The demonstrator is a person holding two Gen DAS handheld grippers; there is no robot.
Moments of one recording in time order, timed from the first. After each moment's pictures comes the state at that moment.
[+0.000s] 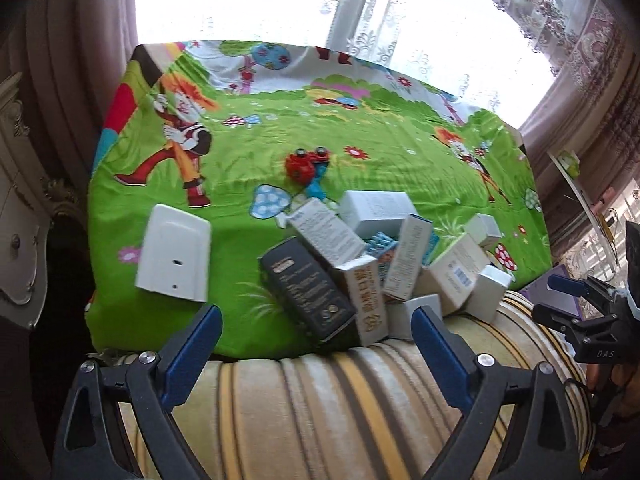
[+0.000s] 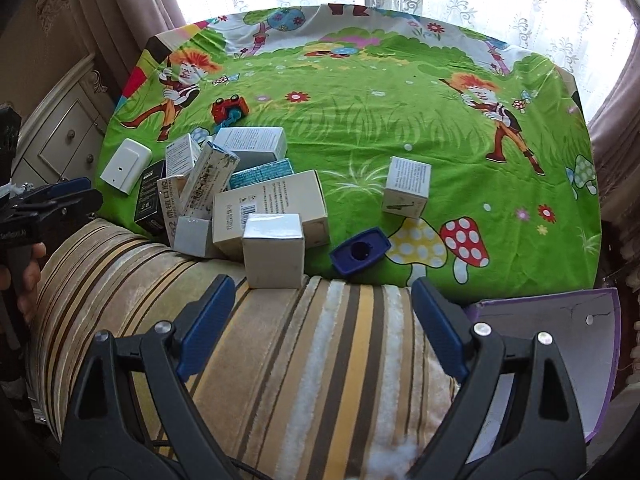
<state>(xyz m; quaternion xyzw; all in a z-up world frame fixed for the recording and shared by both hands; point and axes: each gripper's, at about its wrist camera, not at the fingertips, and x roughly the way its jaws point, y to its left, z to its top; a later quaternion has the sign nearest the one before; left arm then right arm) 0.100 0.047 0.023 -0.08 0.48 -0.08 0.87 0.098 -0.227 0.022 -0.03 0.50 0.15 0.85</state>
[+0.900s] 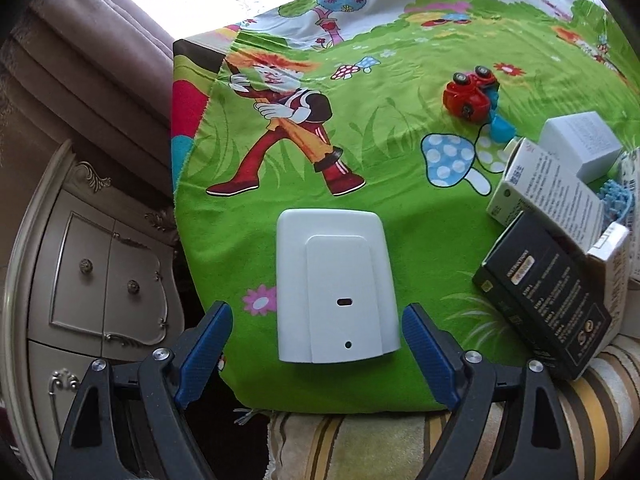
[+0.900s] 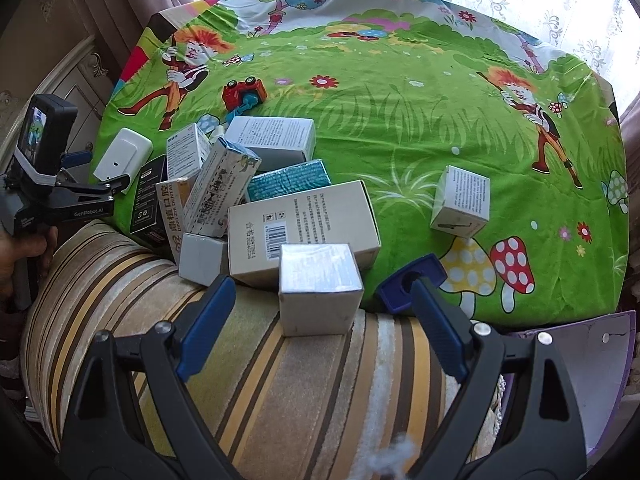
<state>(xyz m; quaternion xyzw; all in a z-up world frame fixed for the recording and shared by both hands) 0.167 0.070 -0.044 0.18 0.54 0.11 0.82 0.130 -0.190 0.001 -0.05 0.52 0.16 0.84</state>
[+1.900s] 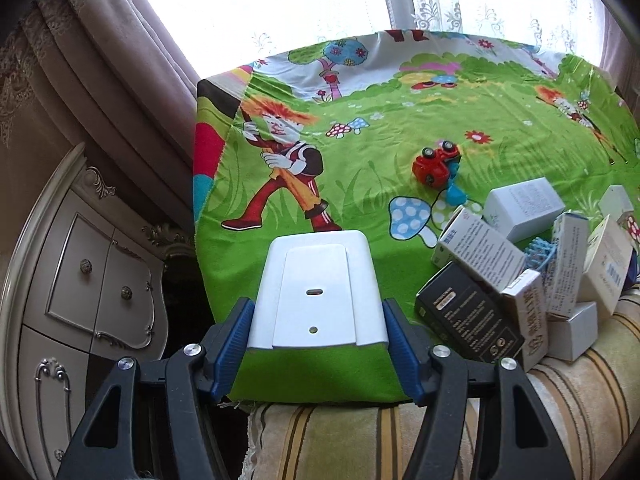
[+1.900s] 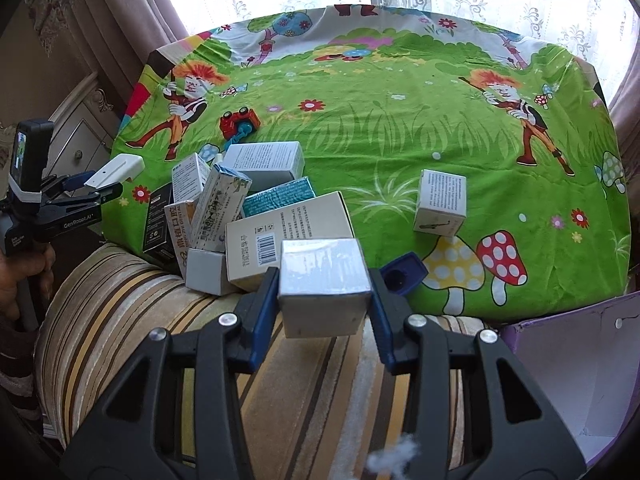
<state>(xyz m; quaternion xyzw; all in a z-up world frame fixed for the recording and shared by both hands) 0.139 0.056 0.016 0.11 0.48 0.08 0.87 0.117 -0.223 0.017 0.01 0.48 0.16 0.86</state>
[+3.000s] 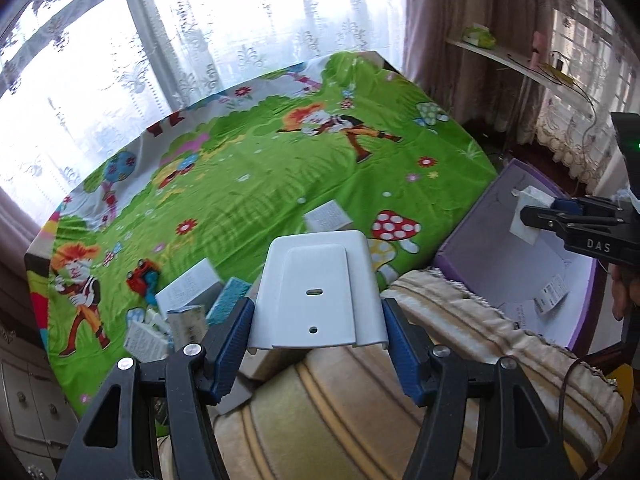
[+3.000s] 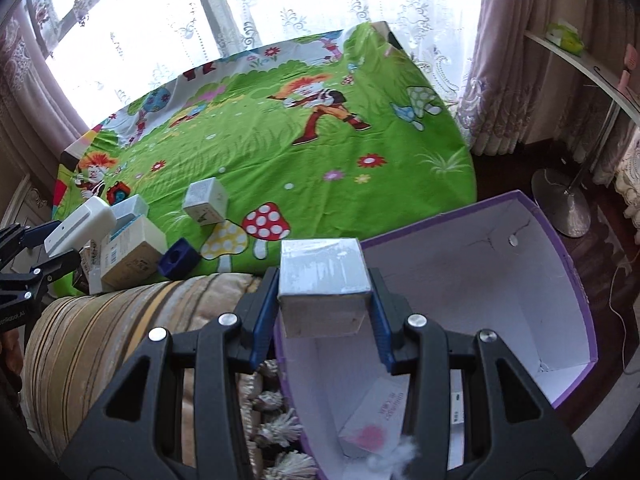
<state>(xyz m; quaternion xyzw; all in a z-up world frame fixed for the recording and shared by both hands) 0.086 -0.220 0.064 0.18 0.44 -0.21 0.86 0.045 -0.437 0.021 0.11 0.44 -0.02 0.89</state>
